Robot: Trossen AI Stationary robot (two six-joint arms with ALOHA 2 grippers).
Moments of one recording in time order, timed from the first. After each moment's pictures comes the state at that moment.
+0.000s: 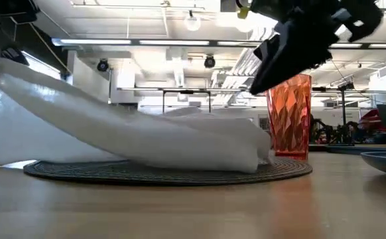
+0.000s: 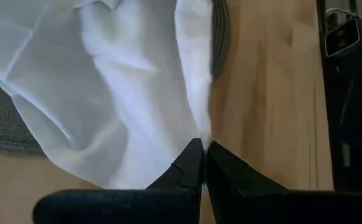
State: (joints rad) left arm -0.79 1.11 0.59 -0.39 -0.41 -0.93; right arm 0.38 1.57 0.94 -0.31 0.24 0.11
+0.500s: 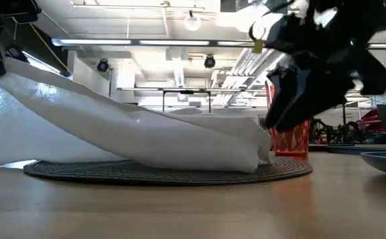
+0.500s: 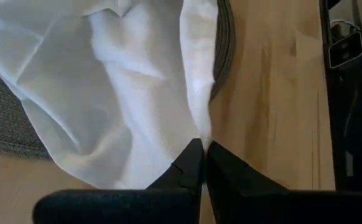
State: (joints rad) left arm -0.79 1.11 0.59 -0.38 -0.43 -0.94; right arm 0.35 1.57 0.72 -0.09 0.29 0.07
